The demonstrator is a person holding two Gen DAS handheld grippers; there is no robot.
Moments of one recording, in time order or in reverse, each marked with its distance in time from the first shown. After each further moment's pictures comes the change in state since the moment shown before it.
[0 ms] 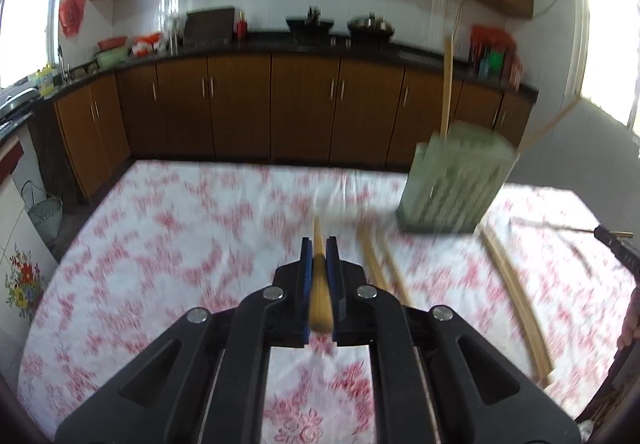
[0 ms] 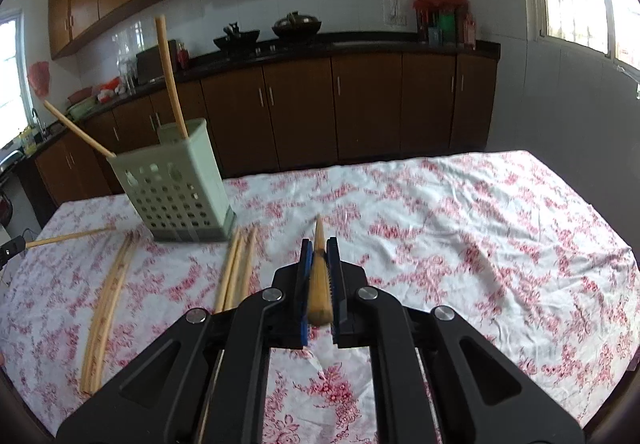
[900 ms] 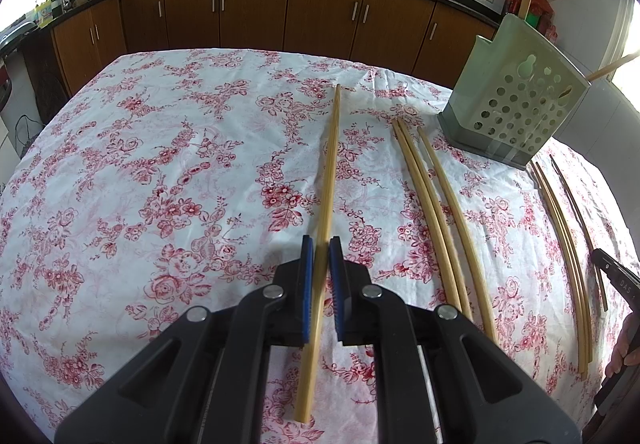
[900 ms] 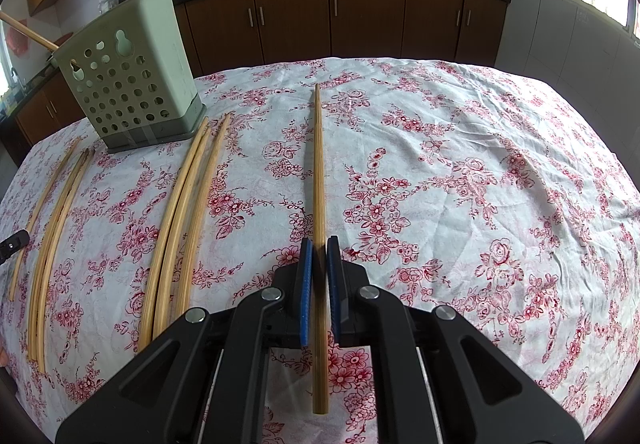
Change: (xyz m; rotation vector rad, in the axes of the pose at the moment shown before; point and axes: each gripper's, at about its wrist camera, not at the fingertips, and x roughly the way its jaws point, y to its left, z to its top) left arm 0.099 0.015 -0.068 -0.091 0.303 0.030; right arm 0.088 -0.005 -0.066 -0.025 0.320 -0.052
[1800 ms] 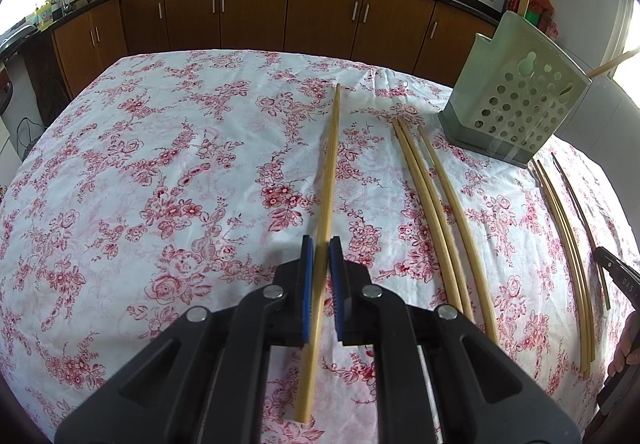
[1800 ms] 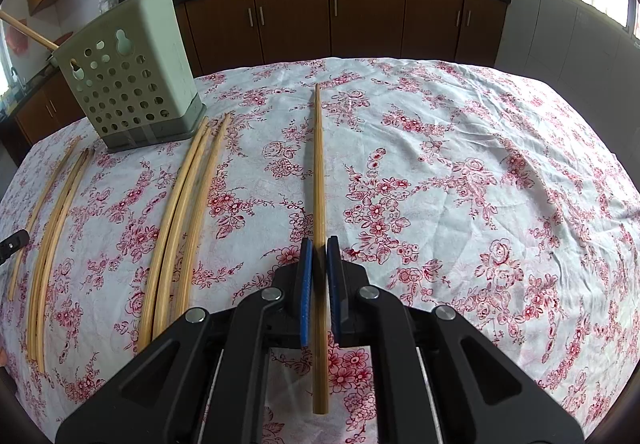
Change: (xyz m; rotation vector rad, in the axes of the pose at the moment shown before) left arm 0.001 0.002 -0.001 0.005 -0.003 0.004; right arm 0.000 0.001 0.000 0.001 0.002 -0.004
